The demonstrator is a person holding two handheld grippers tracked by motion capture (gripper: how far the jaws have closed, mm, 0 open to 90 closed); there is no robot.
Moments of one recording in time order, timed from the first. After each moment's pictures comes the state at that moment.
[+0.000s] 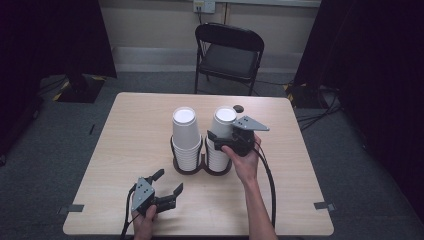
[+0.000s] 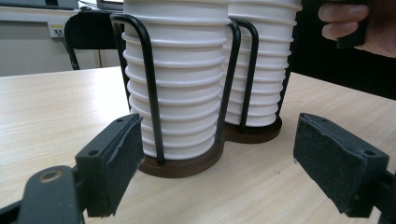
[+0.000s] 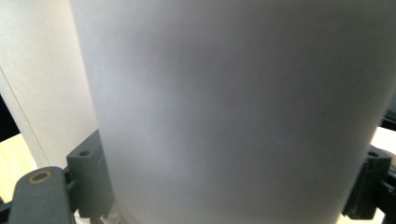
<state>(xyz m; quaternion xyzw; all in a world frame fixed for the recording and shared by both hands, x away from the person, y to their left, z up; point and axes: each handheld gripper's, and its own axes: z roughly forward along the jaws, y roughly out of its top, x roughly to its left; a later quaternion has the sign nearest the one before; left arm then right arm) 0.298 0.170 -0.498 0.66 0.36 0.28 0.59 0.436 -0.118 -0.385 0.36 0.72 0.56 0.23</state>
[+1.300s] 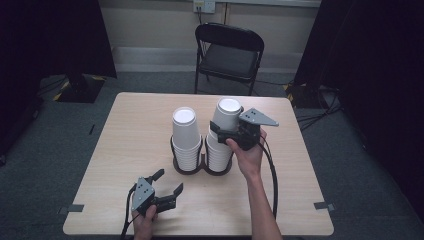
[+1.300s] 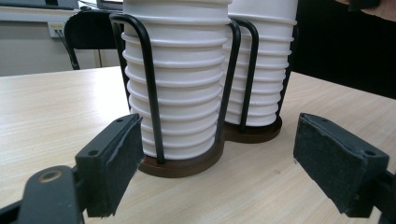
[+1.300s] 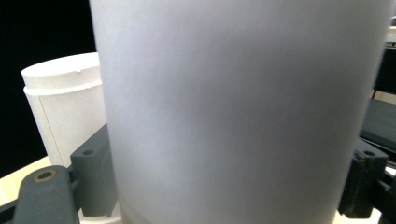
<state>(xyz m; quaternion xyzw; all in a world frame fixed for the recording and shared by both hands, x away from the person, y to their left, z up) 0.298 0.170 -0.498 0.66 0.36 0.28 0.60 0.430 -0.125 -0.351 0.34 0.69 0.59 0.24</state>
